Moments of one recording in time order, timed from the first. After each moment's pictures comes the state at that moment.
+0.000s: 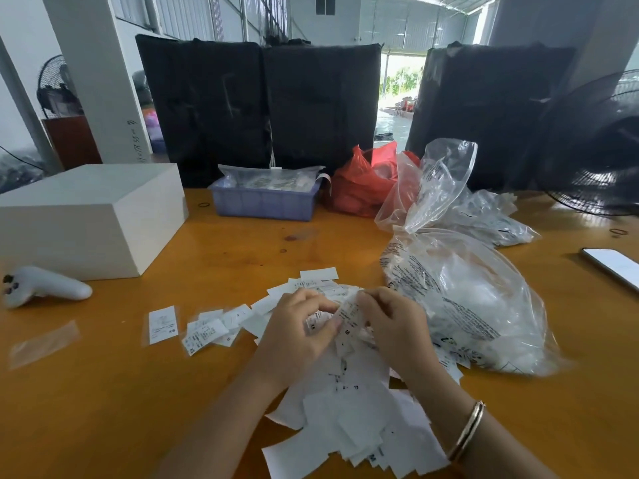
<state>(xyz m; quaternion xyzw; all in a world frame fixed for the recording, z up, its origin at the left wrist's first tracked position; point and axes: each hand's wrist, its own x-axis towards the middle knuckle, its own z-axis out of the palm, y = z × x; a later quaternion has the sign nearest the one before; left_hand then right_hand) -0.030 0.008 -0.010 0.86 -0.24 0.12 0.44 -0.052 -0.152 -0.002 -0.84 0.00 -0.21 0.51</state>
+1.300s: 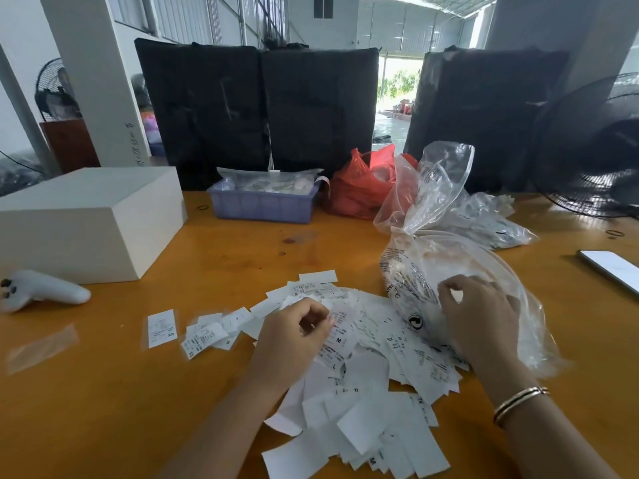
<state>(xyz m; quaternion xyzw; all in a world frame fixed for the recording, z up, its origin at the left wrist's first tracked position) -0.029 0.006 -0.016 0.85 -0.22 0.17 0.45 -0.046 -0.242 0.004 -0.91 0.18 -0.33 0.15</state>
